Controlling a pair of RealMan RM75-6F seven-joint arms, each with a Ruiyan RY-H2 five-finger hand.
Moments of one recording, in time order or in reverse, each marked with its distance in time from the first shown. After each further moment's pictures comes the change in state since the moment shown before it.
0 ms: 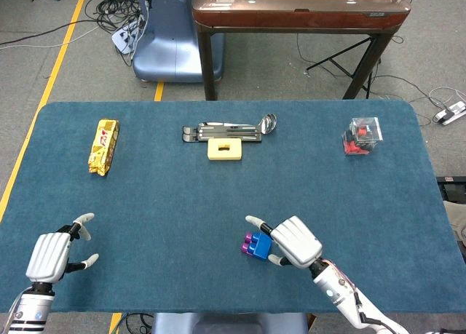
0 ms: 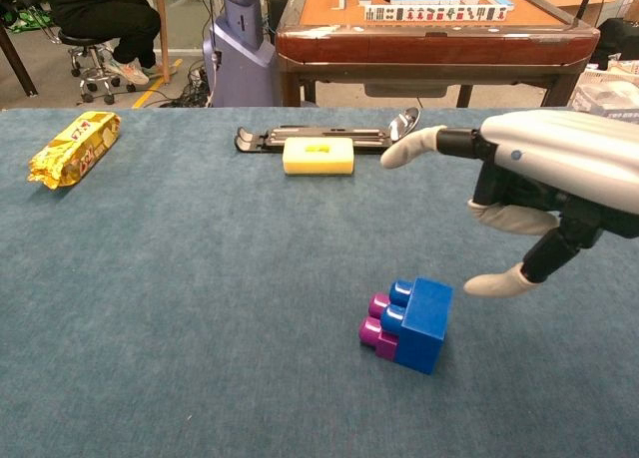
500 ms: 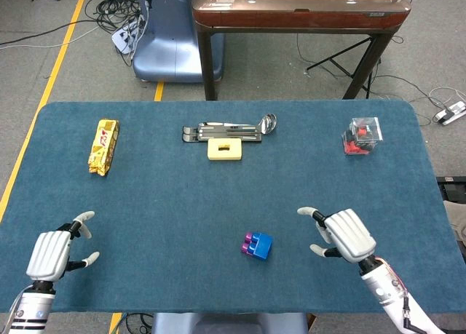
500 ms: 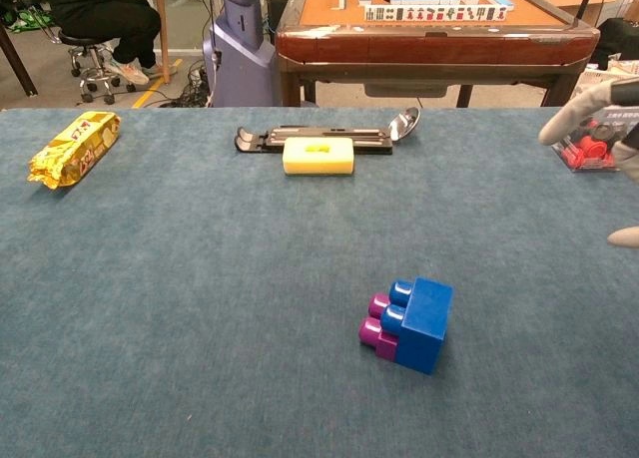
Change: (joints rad) left arm -0.004 -0.002 -0.006 -0.005 -0.005 0.007 0.005; right arm -0.122 0.202 -0.032 0.052 -0.089 0.149 0.287
